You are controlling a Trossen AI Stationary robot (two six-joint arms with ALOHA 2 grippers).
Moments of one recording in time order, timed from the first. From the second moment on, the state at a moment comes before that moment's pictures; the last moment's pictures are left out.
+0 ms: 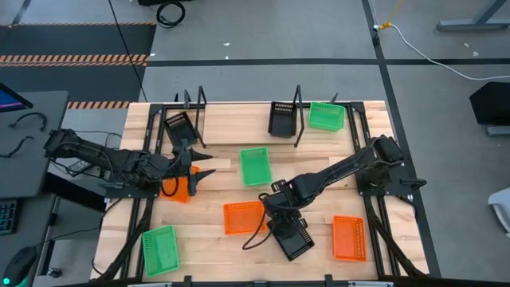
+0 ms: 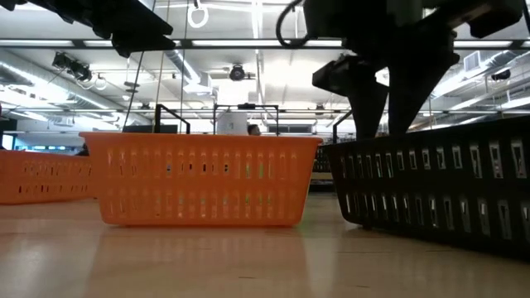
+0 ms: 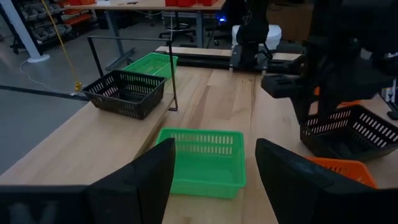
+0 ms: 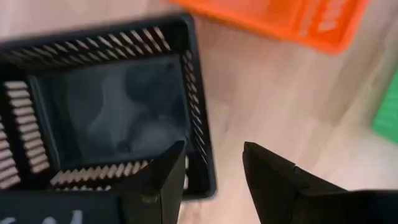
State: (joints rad) left arm -0.28 0.76 0.52 -0.06 -0.54 -0.14; right arm 0.33 1.88 1.42 -0.90 -0.03 -0.03
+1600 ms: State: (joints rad) left arm -0.28 0.76 0.52 -0.07 -0.54 -0.15; right arm 0.23 1.99 1.42 -1.07 0.07 -0.18
